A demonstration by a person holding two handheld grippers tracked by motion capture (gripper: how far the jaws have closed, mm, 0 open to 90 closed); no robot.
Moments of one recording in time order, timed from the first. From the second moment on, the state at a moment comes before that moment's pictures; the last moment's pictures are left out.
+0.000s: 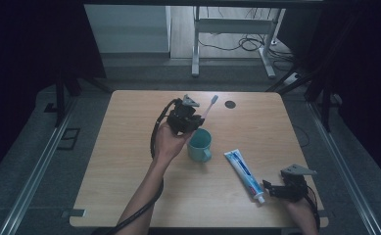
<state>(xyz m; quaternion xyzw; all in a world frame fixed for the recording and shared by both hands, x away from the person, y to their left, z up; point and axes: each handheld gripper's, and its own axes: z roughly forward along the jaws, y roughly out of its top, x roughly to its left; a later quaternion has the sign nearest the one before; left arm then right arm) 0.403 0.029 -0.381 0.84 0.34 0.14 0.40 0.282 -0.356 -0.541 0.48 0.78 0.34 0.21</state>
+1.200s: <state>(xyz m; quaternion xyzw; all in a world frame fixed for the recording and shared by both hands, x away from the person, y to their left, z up) 0.413 0.021 -0.422 0.83 0.35 0.13 0.42 0.282 -0.356 -0.541 0.48 0.78 0.34 0.21</state>
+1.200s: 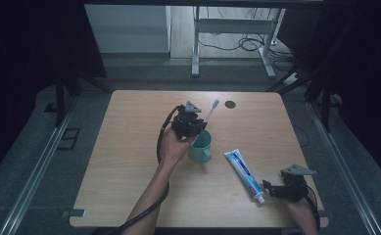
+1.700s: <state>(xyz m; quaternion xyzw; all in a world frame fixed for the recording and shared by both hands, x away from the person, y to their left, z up) 0.412 0.019 -0.437 0.83 0.36 0.12 0.41 0.282 -0.356 -0.541 0.48 0.78 0.34 0.21</state>
